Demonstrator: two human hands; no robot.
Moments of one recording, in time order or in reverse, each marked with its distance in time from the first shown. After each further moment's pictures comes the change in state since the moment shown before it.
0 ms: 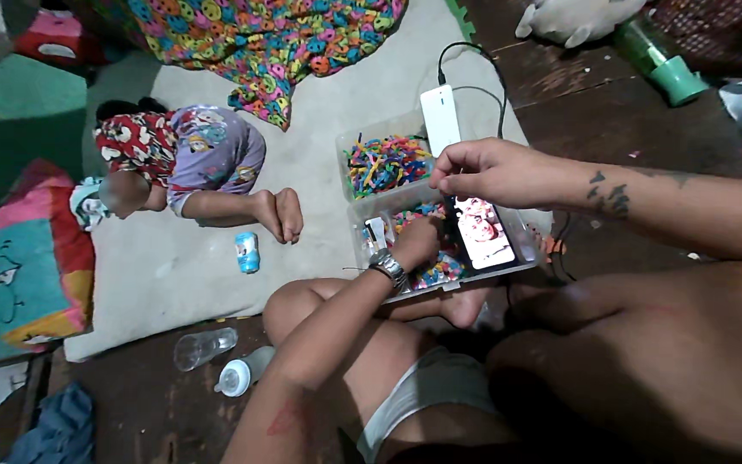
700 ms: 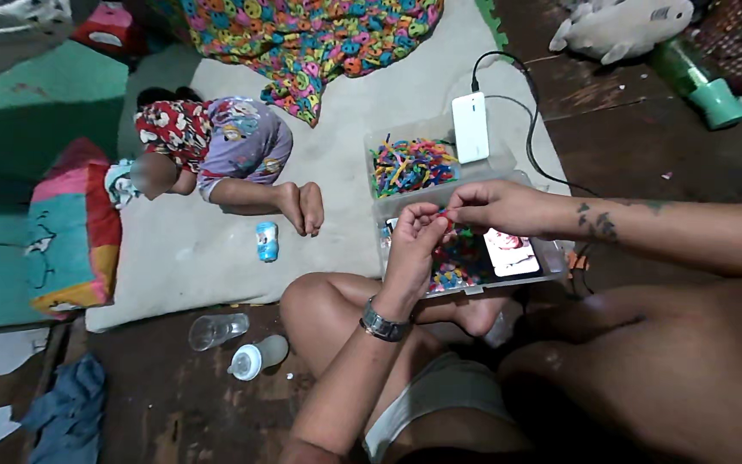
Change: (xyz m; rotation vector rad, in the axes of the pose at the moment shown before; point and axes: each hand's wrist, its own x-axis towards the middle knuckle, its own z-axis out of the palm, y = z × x) left_hand -0.091 0.019 -0.012 -1.520 0.592 0.167; right_hand 0.015 0.024 0.037 0.155 -0.126 0.038
